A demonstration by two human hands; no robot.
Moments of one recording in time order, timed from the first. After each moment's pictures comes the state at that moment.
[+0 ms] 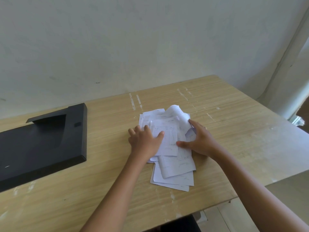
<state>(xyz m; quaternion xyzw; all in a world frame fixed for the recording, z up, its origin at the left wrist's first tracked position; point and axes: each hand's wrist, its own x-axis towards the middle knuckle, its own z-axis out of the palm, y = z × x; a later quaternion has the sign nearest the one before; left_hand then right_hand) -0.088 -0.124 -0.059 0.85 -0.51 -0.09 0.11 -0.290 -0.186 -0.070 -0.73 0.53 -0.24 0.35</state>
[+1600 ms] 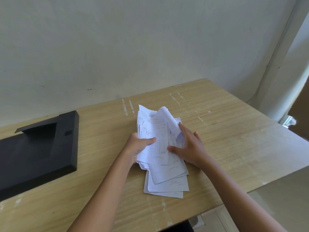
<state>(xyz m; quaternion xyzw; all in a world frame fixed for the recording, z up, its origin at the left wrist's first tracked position) -0.074 -0.140 -0.056 0.71 -0.32 -0.46 0.42 -0.287 -0.181 -0.087 -0.77 0.51 -0.29 0.26</state>
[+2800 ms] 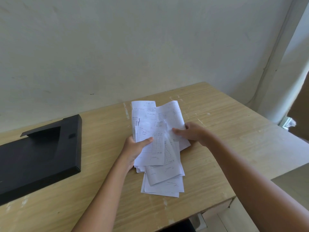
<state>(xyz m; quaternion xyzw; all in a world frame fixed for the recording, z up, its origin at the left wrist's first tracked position) -0.060 -0.128 -0.066 0.63 -0.36 -0.46 0.51 -0.289 -0.234 -0.043 -0.67 0.56 -0.16 0.45</state>
